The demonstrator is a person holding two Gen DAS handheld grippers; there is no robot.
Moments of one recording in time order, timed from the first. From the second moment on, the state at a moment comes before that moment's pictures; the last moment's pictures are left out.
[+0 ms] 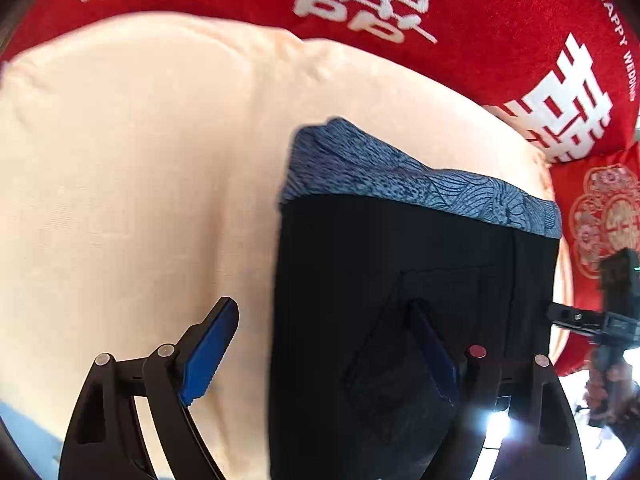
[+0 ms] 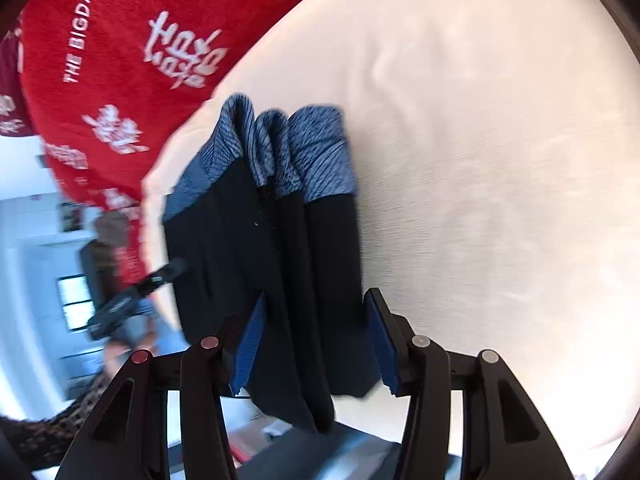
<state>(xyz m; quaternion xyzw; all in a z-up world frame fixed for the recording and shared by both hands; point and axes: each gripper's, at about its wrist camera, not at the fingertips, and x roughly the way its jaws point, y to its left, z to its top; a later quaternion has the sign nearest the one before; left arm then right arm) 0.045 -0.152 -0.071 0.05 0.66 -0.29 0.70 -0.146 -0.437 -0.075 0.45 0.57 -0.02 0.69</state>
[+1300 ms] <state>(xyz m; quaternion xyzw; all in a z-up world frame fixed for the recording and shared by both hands) -0.043 -0.155 0.006 0.20 0.61 -0.25 0.73 -0.204 -0.366 -0.007 0.36 0.62 -0.18 0.67</state>
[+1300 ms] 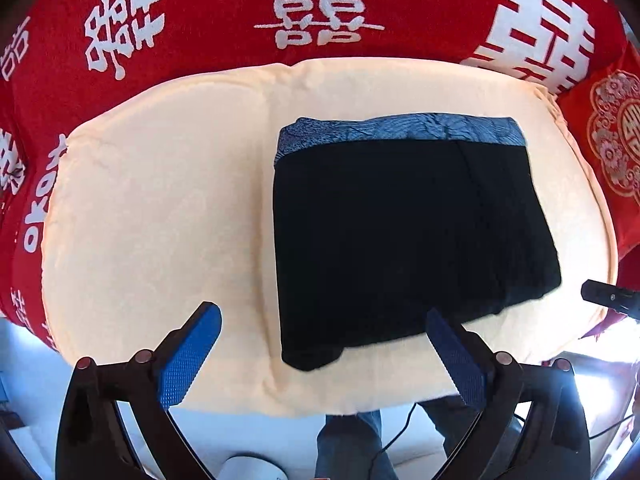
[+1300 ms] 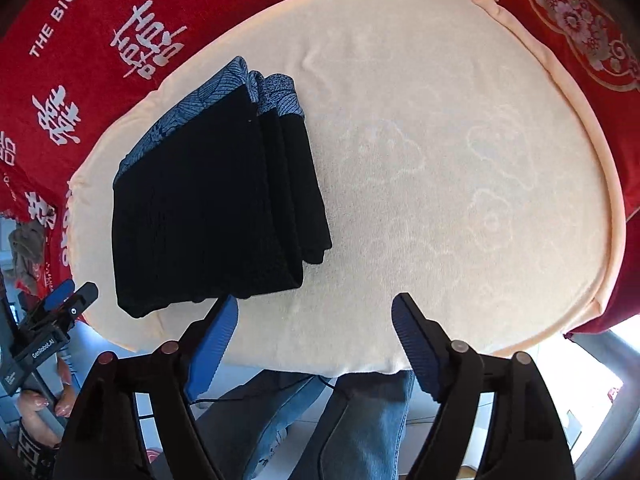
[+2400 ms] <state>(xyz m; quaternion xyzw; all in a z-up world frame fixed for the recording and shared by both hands) -0.067 -0.128 0.093 0.20 0.61 -0.20 0.74 -0.148 -0.281 0.112 0.24 0.65 -0.19 0.70</state>
